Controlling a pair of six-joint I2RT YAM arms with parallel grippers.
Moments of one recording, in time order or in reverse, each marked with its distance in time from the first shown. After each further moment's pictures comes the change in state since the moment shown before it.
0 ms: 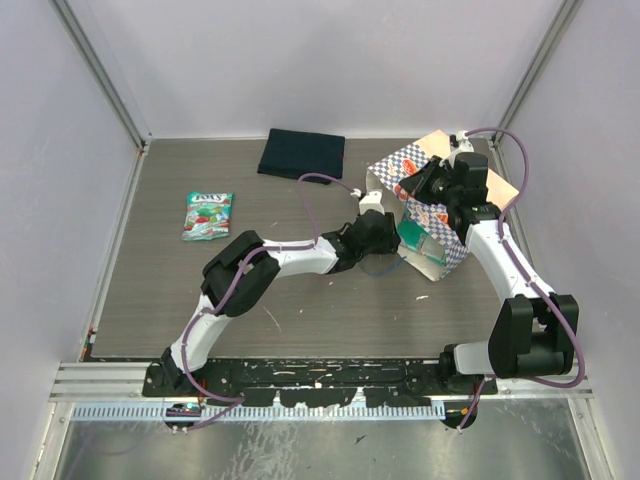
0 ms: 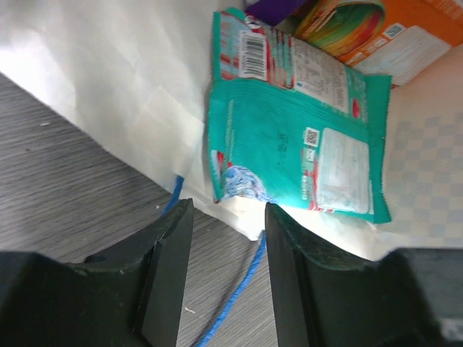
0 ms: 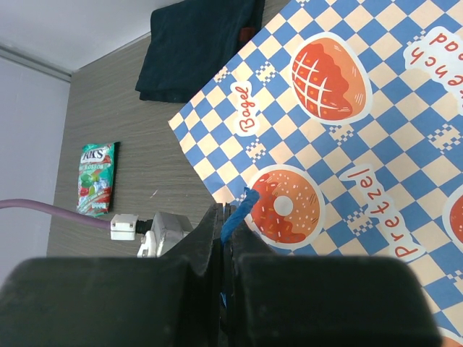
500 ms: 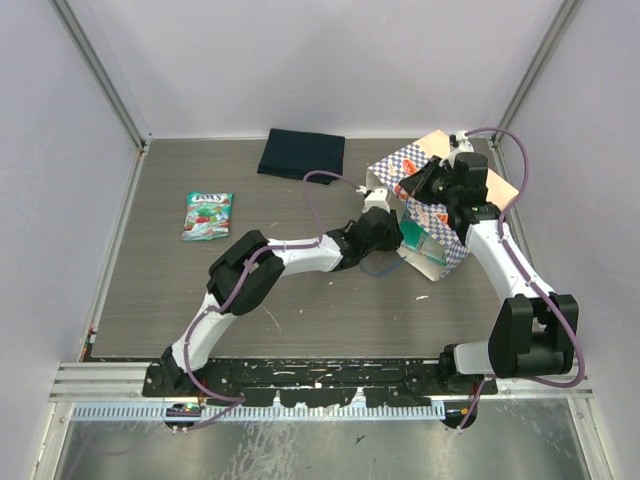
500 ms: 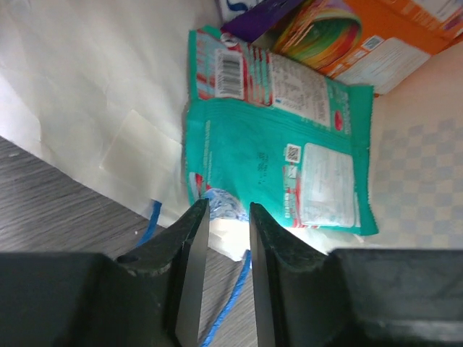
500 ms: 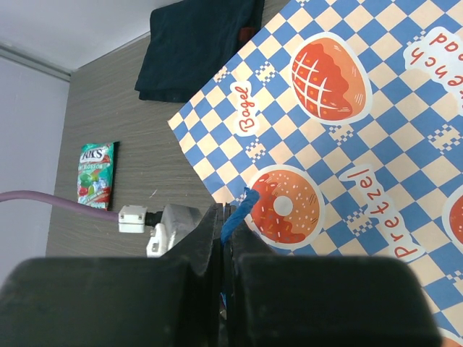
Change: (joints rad) left arm 0.001 0.039 0.077 0.016 0.026 0.025; right arm 0.000 0.001 0.000 0.000 0.000 -0.003
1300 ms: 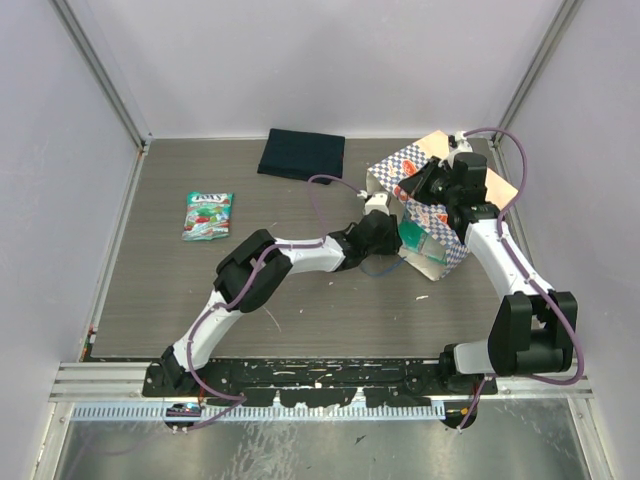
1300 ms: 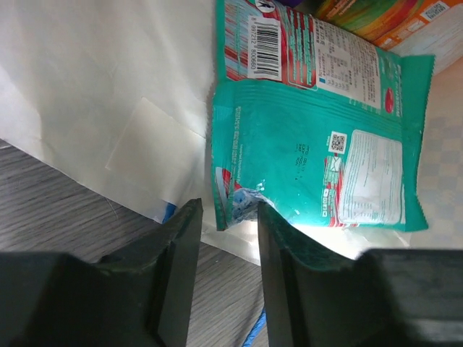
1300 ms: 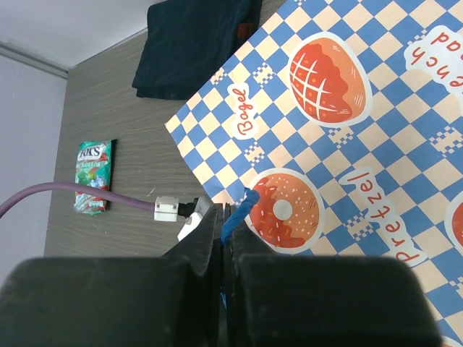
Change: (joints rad) left arm 0.015 0.079 0.033 -0.025 0.027 -0.001; right arm -0.001 0.011 0.000 0.001 -0.003 -0.004
